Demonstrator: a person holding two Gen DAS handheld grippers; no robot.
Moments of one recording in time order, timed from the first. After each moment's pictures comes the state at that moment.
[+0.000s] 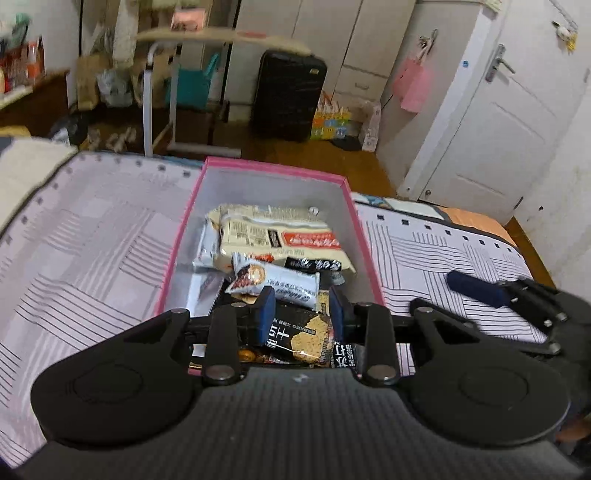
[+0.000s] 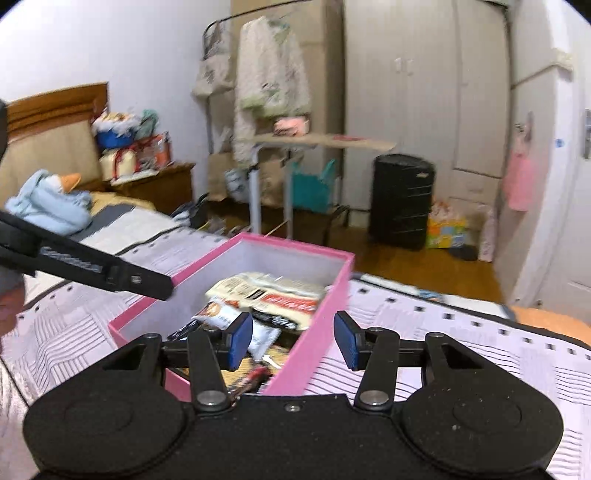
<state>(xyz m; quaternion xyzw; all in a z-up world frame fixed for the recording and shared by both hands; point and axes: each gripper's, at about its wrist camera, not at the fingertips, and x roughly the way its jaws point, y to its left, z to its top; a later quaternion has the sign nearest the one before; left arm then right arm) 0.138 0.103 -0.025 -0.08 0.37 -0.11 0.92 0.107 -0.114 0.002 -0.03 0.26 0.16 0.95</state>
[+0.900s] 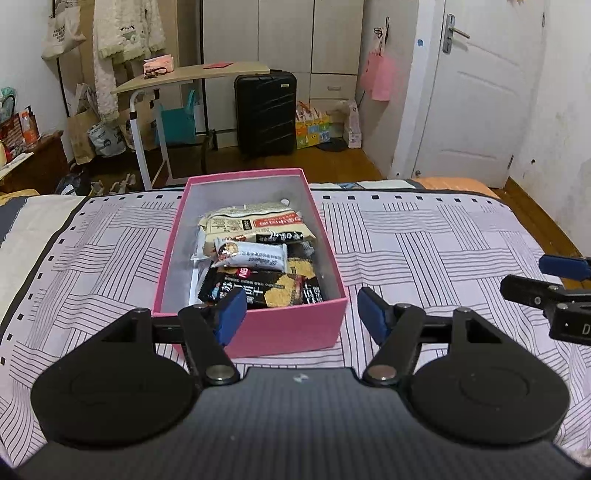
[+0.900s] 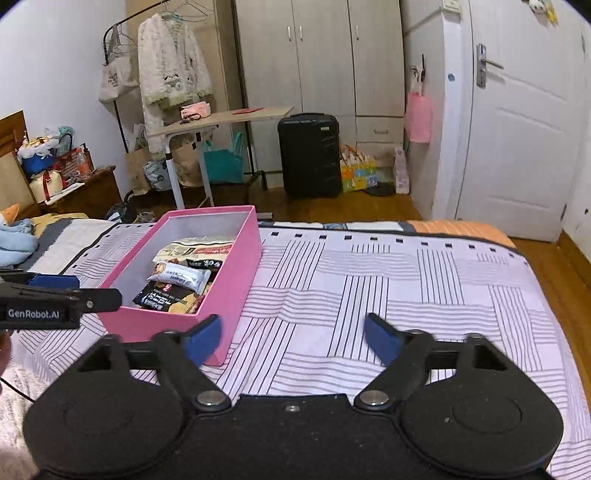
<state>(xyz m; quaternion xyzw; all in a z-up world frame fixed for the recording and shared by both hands) 0.041 0.057 0.004 0.02 0.35 -0.12 0.93 0.024 -0.163 0.014 0.04 0.32 0.03 0.94</state>
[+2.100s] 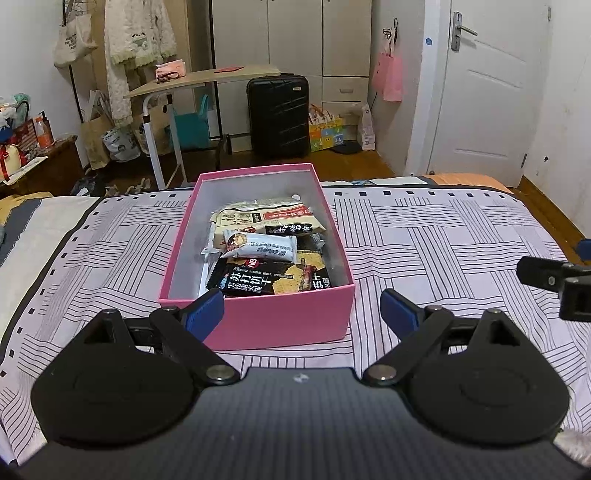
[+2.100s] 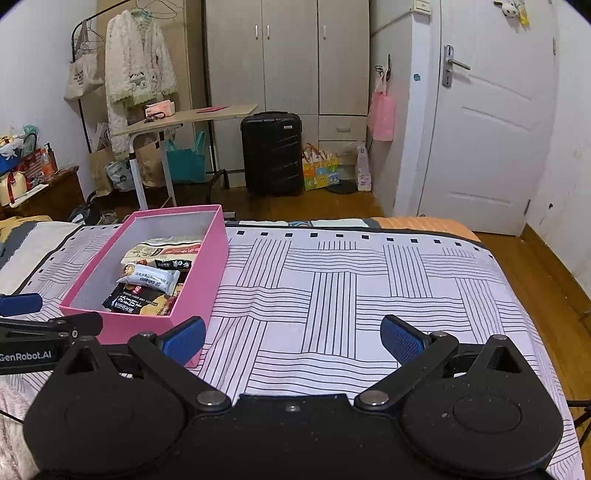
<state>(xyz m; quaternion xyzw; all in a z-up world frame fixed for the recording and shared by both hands) 0.029 0.049 -0.009 0.03 0.34 -0.10 0.94 0.024 -0.157 0.014 0.02 0.33 -0.04 0.94</state>
